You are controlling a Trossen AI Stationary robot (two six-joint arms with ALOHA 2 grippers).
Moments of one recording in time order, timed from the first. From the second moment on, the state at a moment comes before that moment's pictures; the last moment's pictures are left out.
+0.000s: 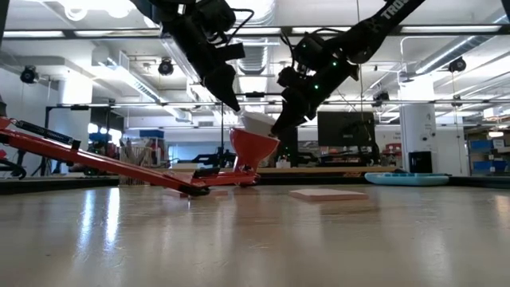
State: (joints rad) left arm 0.39 1.60 1.29 -0.48 -0.23 0.33; right arm -0.53 1.69 1.14 -0.10 -0.11 -0.26
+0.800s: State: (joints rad) left arm 0.42 1.62 1.29 -0.36 -0.28 0.40; right arm -0.50 1.70 1.14 -0.10 -0.12 -0.26
